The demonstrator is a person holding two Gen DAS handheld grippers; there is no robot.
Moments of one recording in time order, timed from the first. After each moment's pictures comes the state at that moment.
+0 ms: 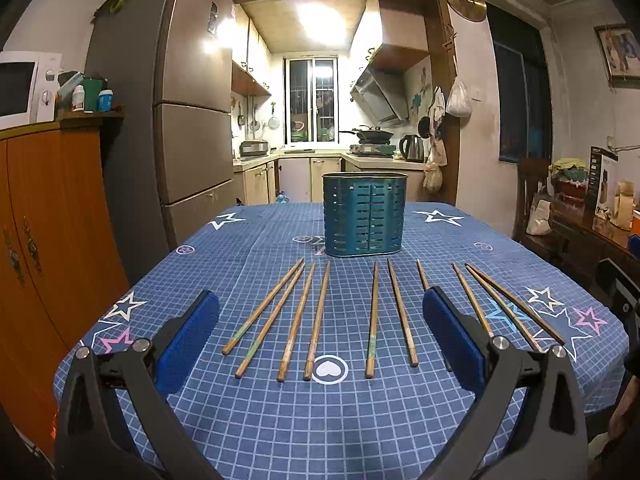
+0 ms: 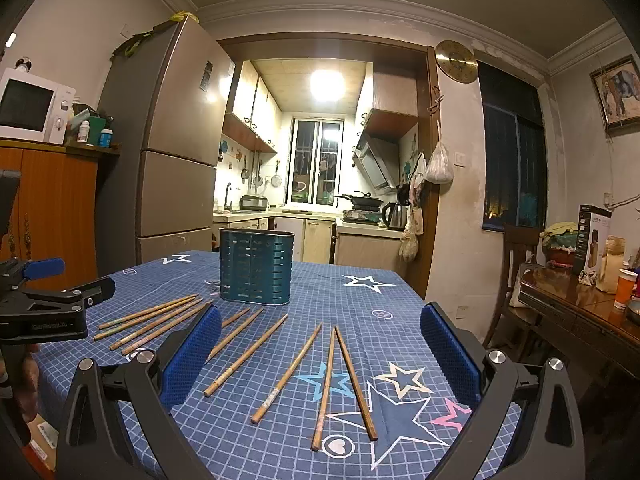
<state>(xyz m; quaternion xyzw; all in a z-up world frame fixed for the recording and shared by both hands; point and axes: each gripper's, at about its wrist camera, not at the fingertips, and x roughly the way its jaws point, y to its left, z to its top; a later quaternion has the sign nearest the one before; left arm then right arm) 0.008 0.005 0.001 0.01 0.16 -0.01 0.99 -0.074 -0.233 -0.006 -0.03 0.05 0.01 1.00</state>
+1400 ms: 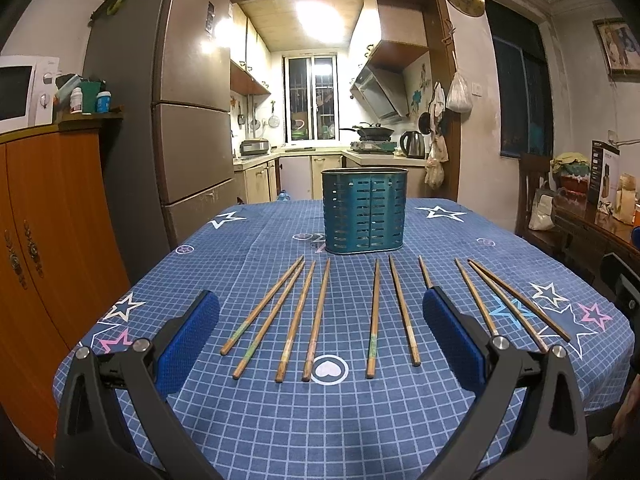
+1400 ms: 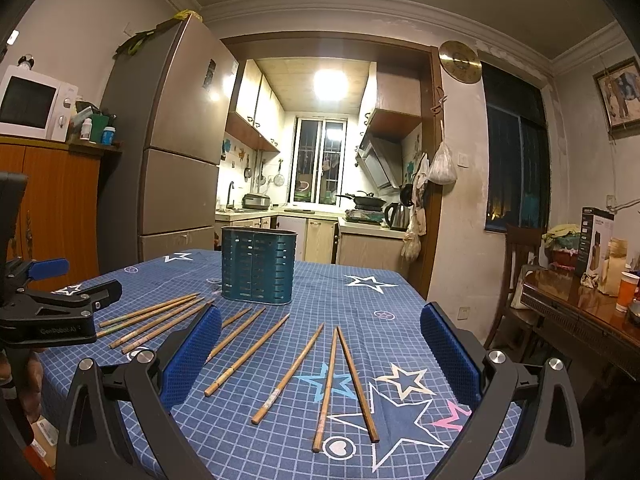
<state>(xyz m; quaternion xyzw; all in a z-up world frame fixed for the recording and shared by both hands) 0.013 0.002 -0.004 0.02 0.17 -0.01 0.99 -0.070 -0.230 -0.007 -0.03 0.06 0.01 1.00</state>
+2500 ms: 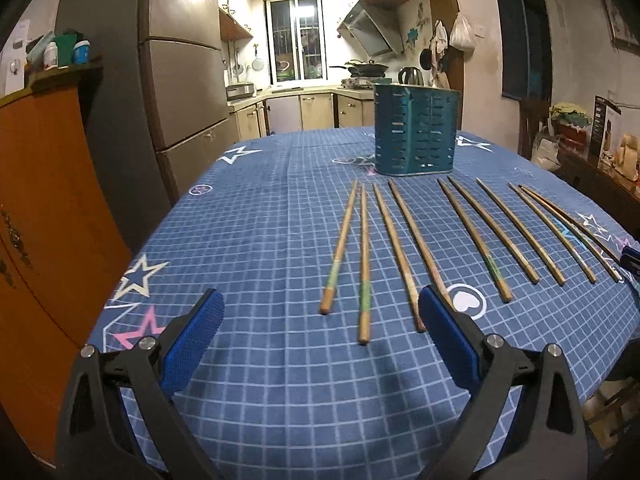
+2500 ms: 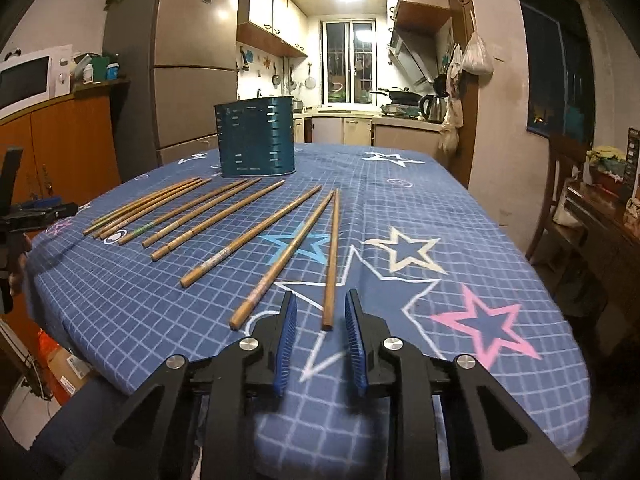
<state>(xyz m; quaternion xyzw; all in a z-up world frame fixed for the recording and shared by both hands) 0.065 0.101 -0.052 0.05 0.28 -0.04 0.96 -0.017 -0.305 -0.096 0.00 0.25 0.09 0.96</state>
